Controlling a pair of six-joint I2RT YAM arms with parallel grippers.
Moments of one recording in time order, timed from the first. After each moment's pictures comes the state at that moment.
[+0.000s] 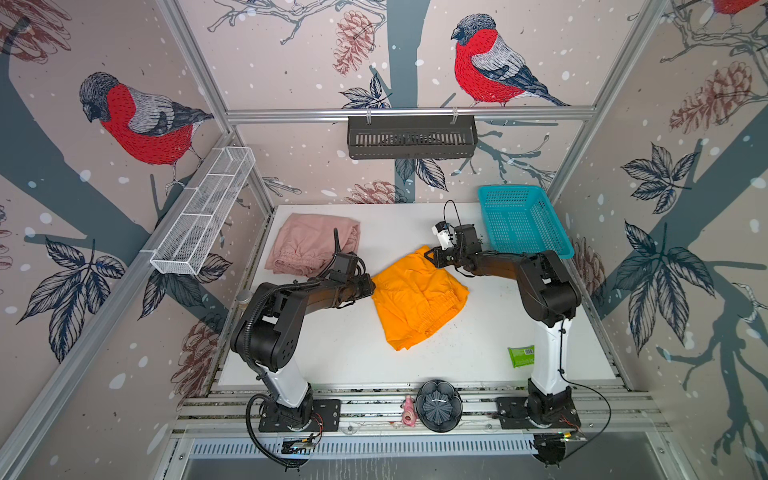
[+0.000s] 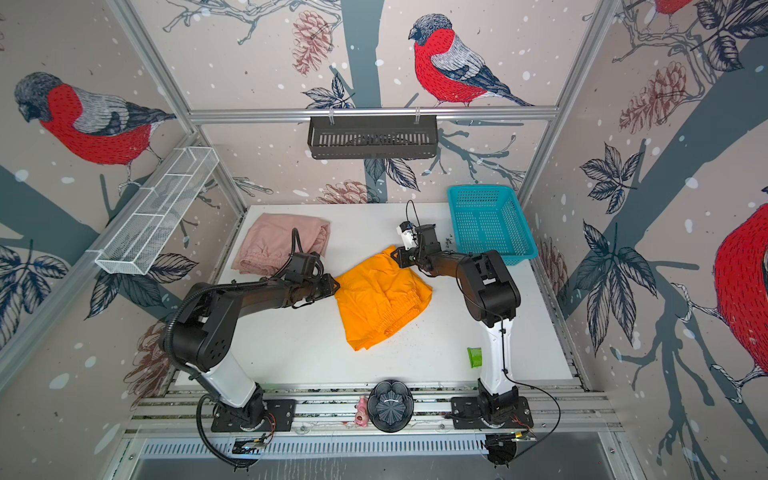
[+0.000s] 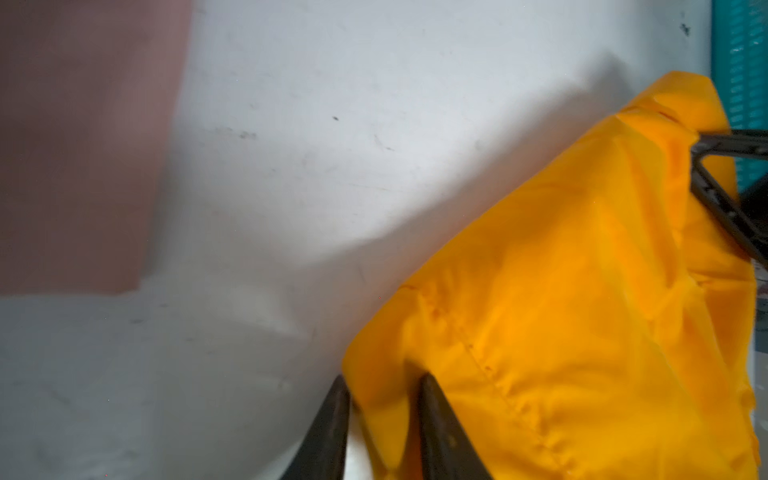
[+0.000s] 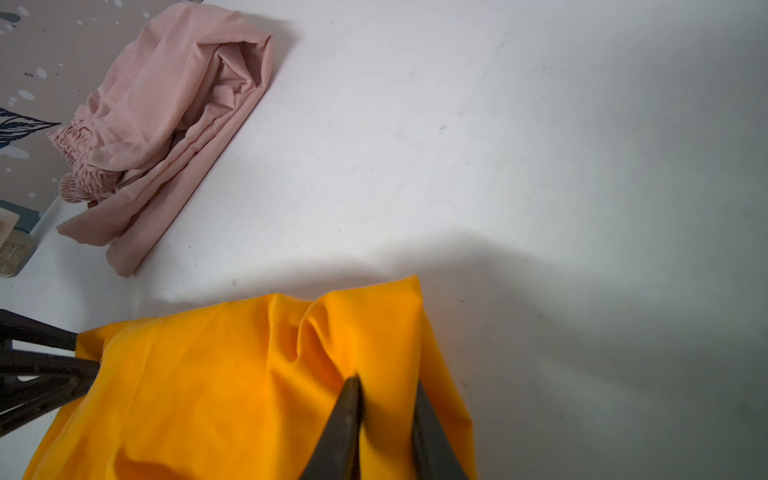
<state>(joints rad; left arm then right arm) -0.33 1.72 0.81 -0.01 0.24 -0.56 0.36 2.09 1.23 0.18 -0.48 0.14</state>
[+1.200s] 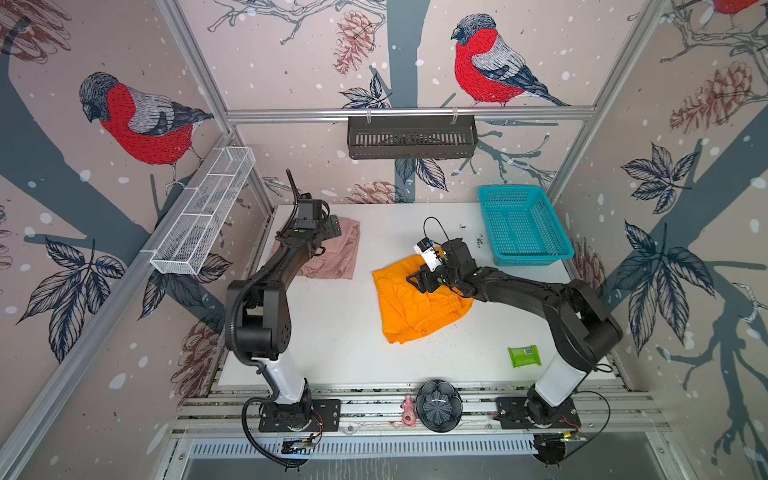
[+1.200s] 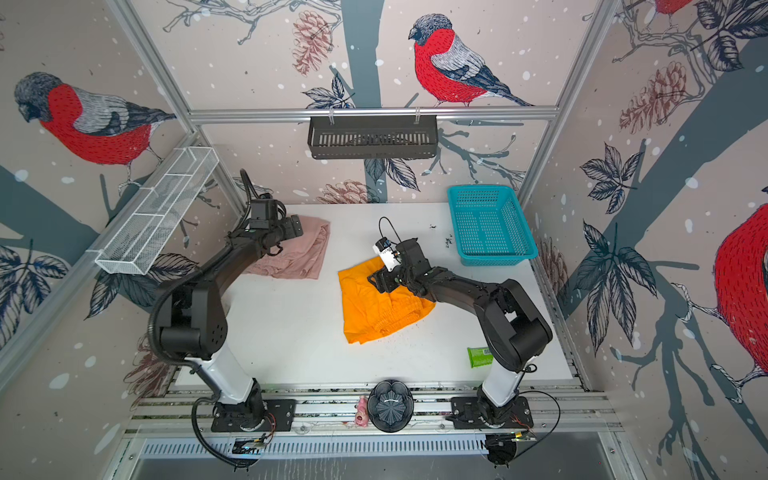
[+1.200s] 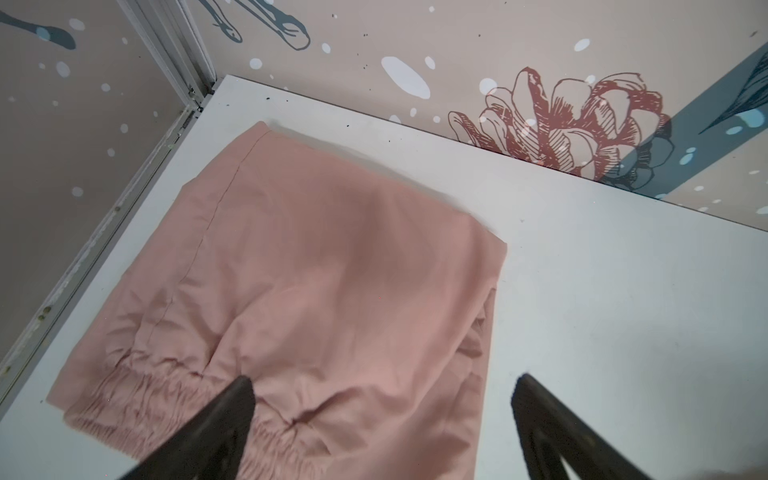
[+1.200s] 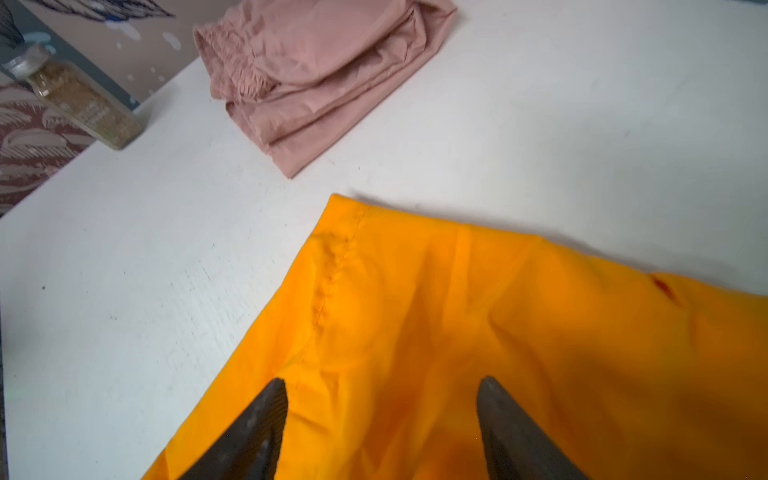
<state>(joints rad) -0.06 1.80 1.38 -0.27 -0.12 -0.27 0.62 1.74 0.99 0.07 -0.36 0.02</state>
